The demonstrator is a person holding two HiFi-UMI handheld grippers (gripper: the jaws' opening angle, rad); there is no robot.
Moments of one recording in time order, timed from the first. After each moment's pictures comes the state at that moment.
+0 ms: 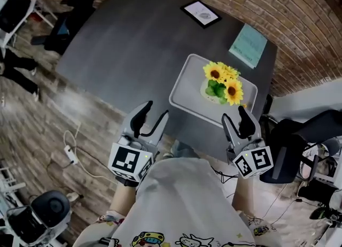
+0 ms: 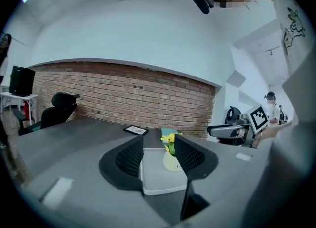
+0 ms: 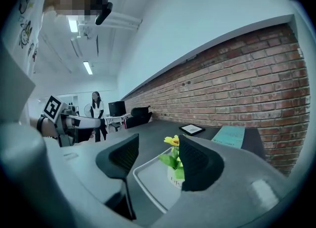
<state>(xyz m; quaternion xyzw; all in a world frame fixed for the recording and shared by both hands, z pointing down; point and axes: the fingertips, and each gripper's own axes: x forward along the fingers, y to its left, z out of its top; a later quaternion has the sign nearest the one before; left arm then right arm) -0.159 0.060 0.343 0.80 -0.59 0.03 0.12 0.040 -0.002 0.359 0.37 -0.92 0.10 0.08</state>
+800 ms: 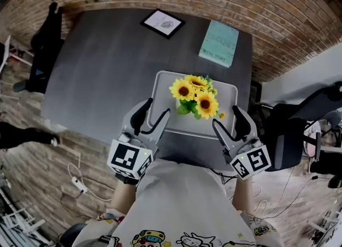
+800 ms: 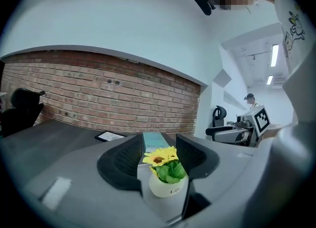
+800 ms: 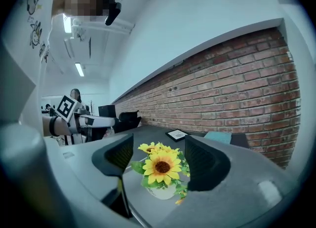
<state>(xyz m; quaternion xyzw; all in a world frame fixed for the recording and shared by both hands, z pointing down) -0.091 -0.056 0.329 0.87 -0.49 0.04 0.10 0.088 -0.054 0.347 0.41 -0.91 0.09 0.05</state>
